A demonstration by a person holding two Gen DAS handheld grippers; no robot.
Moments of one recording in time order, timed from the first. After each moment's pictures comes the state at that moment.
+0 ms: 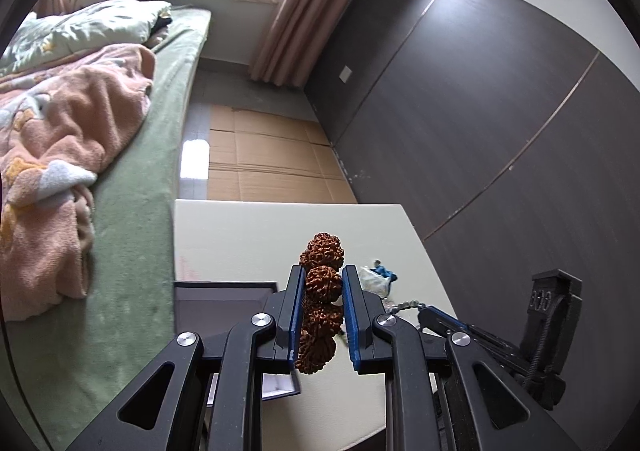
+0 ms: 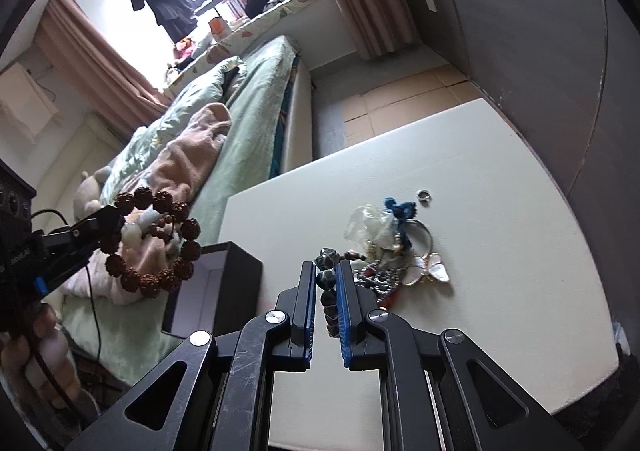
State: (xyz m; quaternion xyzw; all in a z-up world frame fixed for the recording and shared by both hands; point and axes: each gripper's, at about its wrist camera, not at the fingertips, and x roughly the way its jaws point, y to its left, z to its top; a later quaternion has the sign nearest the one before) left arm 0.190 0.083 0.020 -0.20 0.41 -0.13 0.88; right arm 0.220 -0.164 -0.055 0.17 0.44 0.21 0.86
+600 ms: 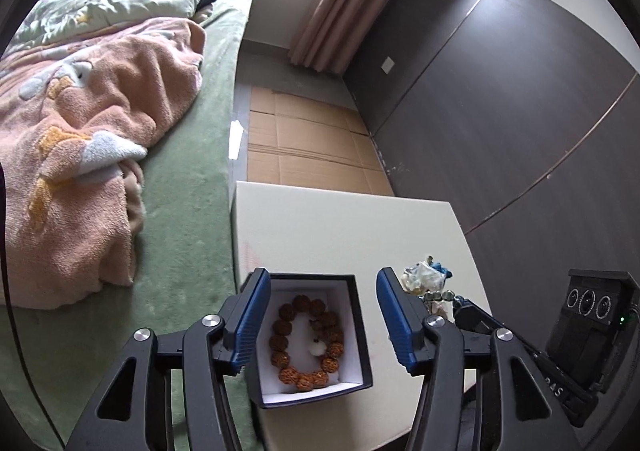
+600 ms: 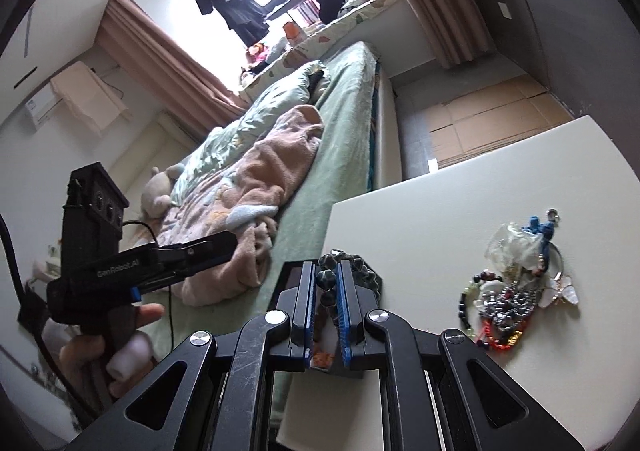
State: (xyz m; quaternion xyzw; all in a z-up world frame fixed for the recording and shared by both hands) left arm 0.194 0.132 -0.005 -0.21 0.44 -0.08 0.87; right arm 0.216 -0.093 -0.041 0.20 0.39 0.34 0.83
